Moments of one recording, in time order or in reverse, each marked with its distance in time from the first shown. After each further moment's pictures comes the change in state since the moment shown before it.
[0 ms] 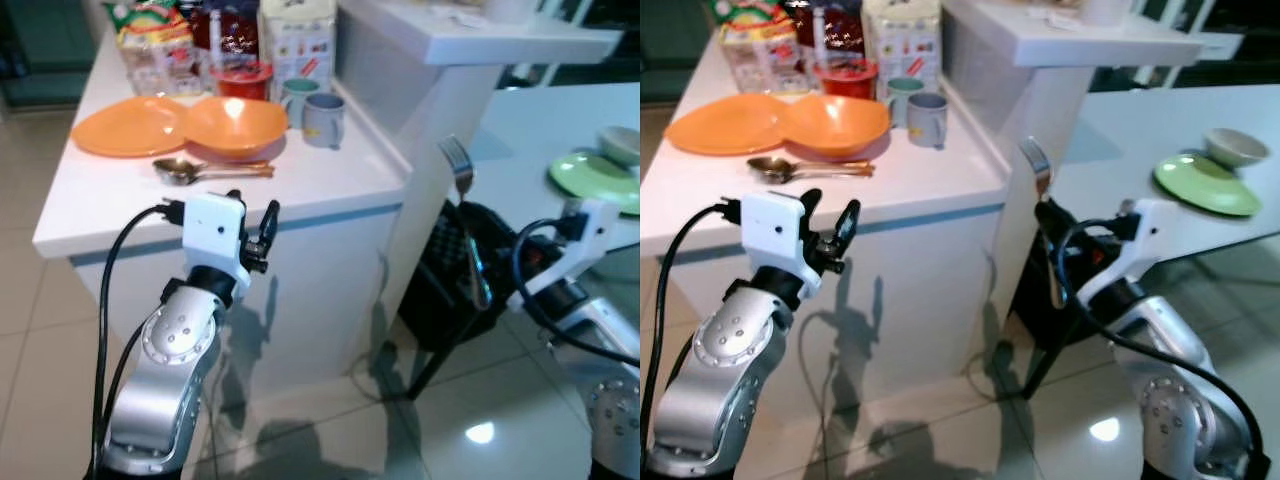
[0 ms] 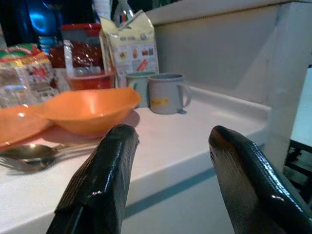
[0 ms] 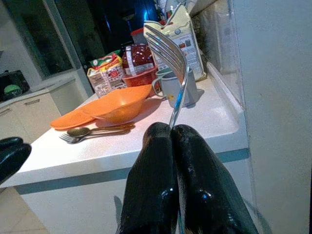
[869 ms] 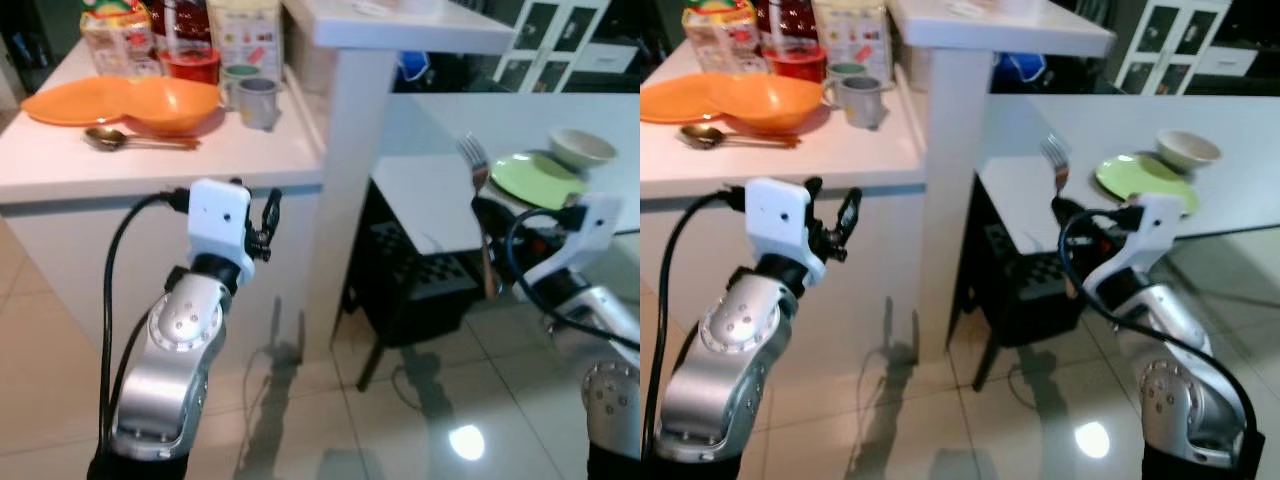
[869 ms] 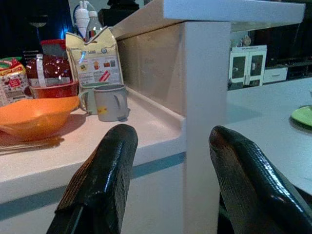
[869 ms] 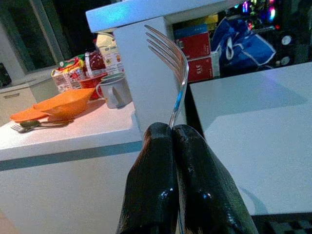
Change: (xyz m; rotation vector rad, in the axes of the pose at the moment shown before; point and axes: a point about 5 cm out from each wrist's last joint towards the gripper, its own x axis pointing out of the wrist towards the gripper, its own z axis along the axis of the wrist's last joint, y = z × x) left arm 0.009 0.000 0.009 0.028 -0.019 0.019; right arm 0.009 -0.021 0.001 -0.060 -0.019 -0.105
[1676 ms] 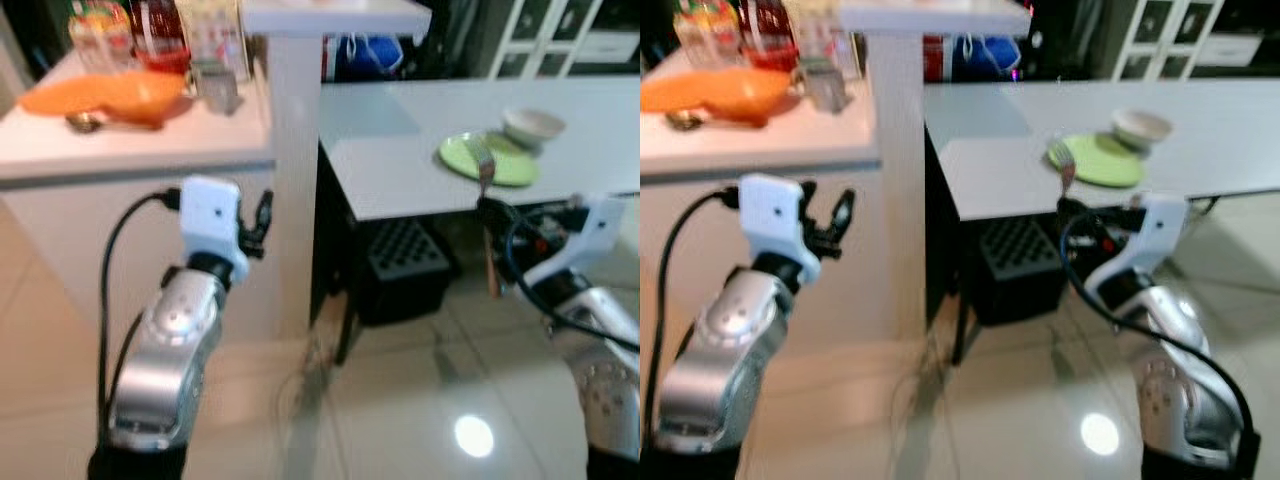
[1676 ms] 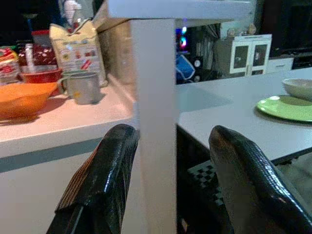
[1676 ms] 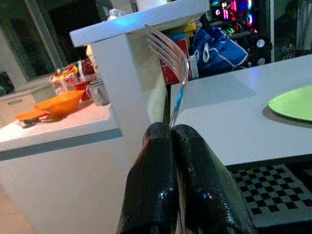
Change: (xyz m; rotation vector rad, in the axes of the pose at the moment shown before) left arm 0.004 0.006 -0.007 -0.048 0.055 0.015; right arm -0.001 -0.005 -0.001 -0.017 -0.013 -0.043
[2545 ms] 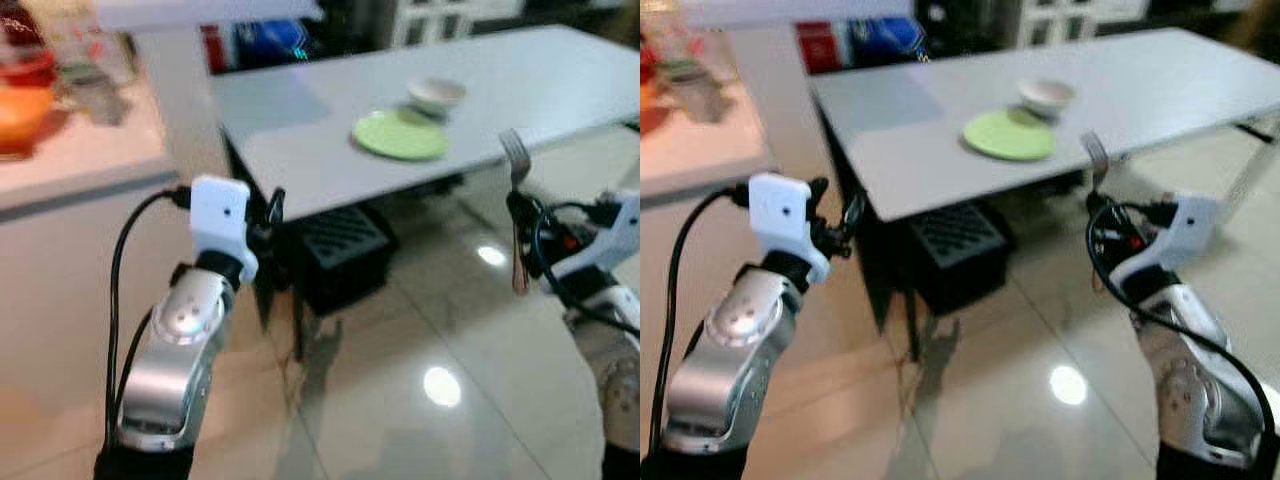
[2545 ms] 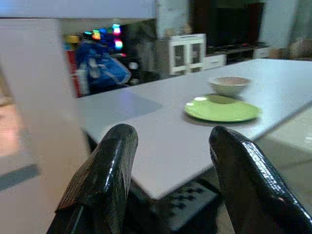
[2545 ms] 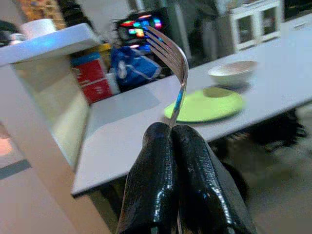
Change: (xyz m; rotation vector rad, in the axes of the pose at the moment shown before) left arm 0.001 -0.009 0.004 -0.013 -0.038 -0.036; right arm -0.004 -0.017 0.011 -0.012 -0.033 -0.087
